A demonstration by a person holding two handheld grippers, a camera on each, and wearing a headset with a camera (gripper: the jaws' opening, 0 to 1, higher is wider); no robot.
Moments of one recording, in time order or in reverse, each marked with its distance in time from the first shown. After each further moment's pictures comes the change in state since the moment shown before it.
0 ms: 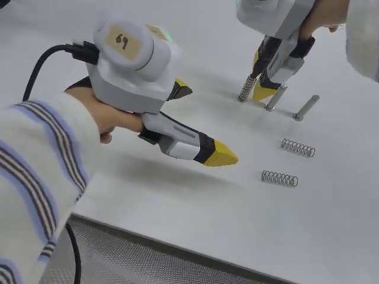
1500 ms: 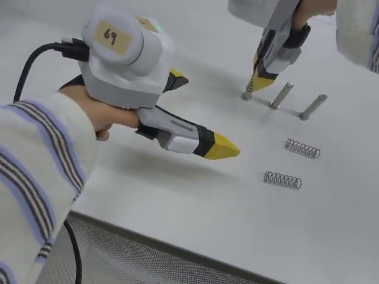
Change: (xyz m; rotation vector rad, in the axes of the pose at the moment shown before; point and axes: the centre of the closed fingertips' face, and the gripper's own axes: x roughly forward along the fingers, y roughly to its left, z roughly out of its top) left arm 0.000 0.017 0.001 -0.044 -0.038 0.047; right arm 0.024 -0.009 0.007 0.000 0.098 0.052
